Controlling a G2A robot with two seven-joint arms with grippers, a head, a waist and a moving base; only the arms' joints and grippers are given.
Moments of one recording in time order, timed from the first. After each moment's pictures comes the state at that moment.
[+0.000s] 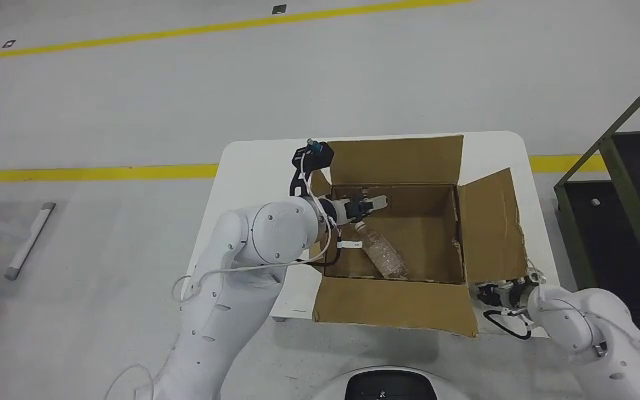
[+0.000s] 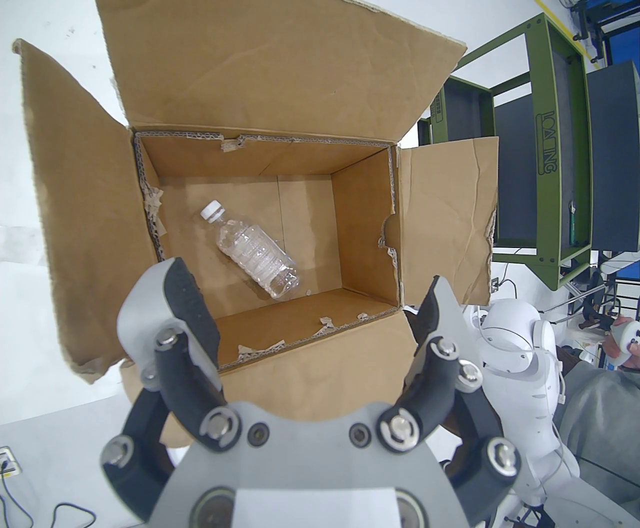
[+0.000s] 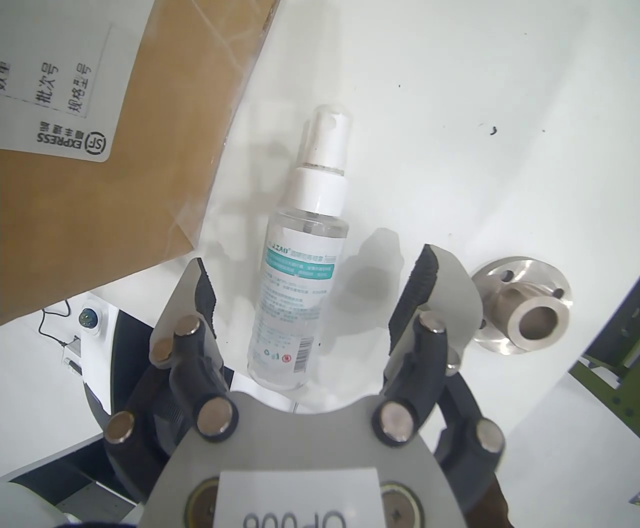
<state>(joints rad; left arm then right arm) 0.68 -1.32 -1.01 -1.80 0.70 0.57 -1.25 -1.50 -1.13 1.54 -1.75 -1.03 -0.13 0.99</state>
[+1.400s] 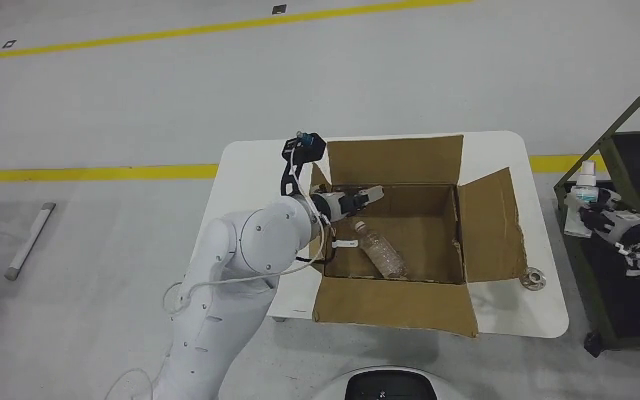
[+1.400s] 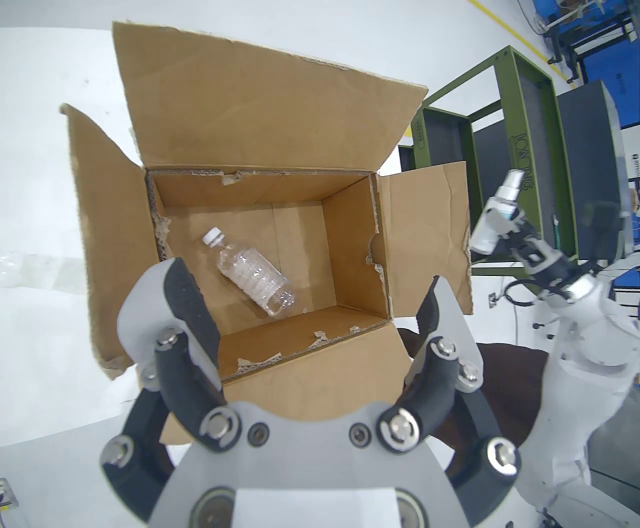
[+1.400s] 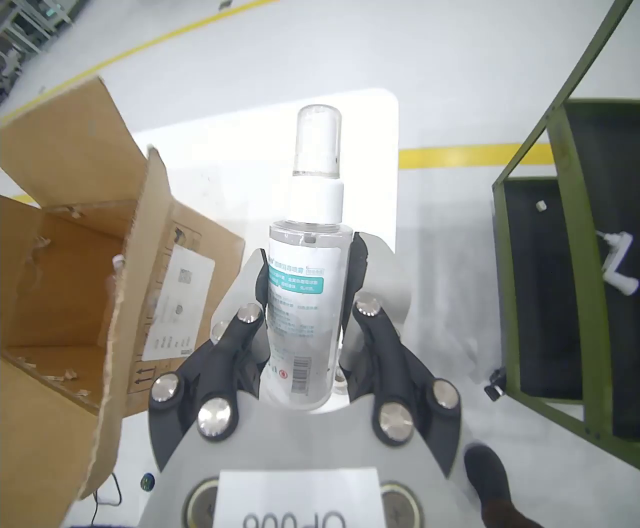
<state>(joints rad) 0.70 -1.30 -1.04 -1.89 0.77 0.55 -1.22 -1.50 -1.10 2.04 -1.98 -0.67 -0.07 0.86</state>
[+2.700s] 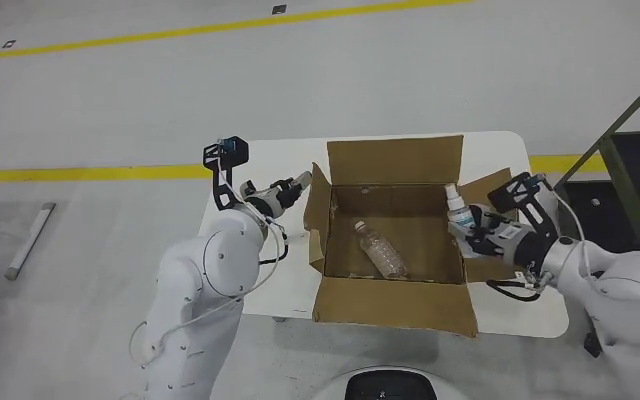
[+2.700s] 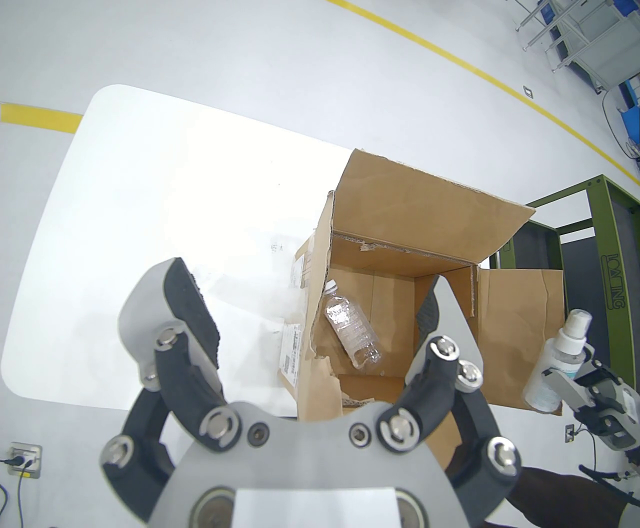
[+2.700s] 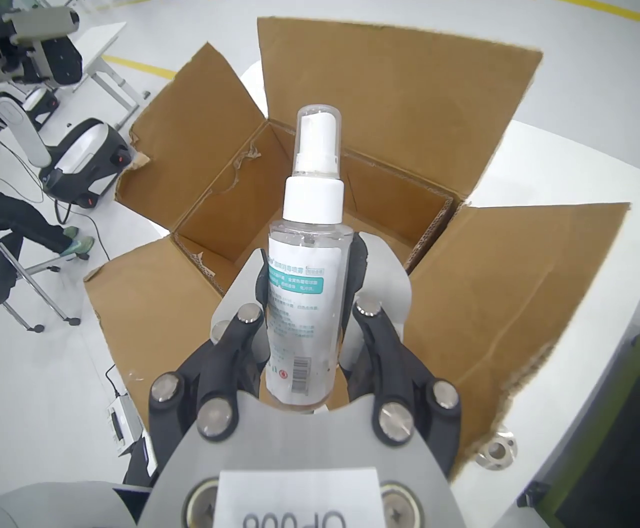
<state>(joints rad) 0.86 -1.26 -1.22 -2.04 1.09 0.60 -1.22 -1.40 -1.08 1.60 -2.14 -0.65 -0.16 0.97</state>
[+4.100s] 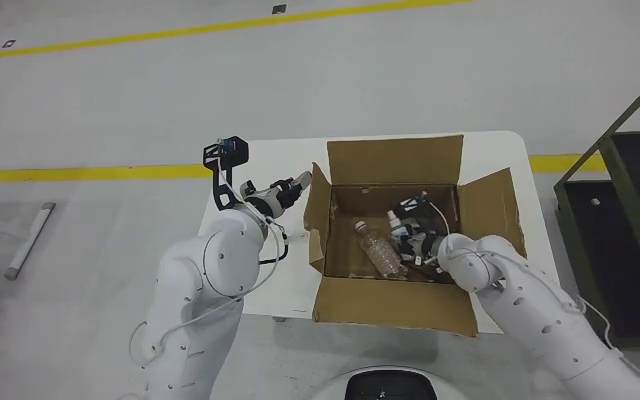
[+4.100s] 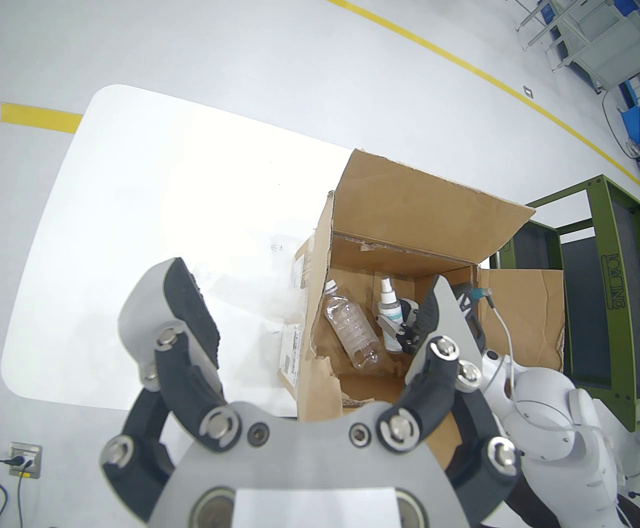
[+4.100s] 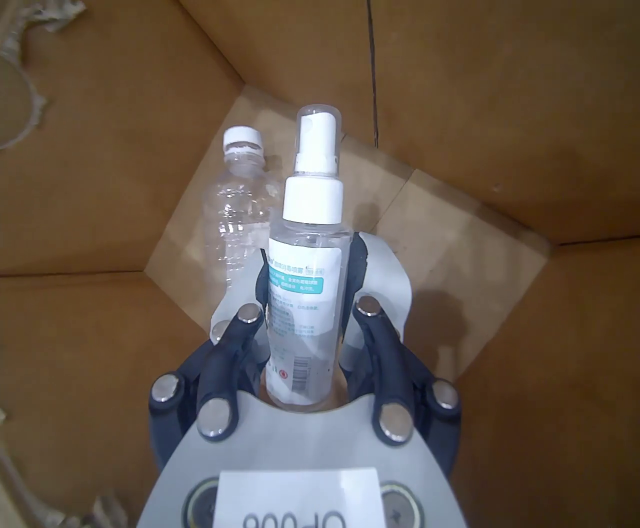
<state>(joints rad) 0.86 -1.26 -1.22 -2.04 1.09 0.60 -1.22 -0.96 -1.19 0.98 -1.40 -0.82 0.03 0.72</state>
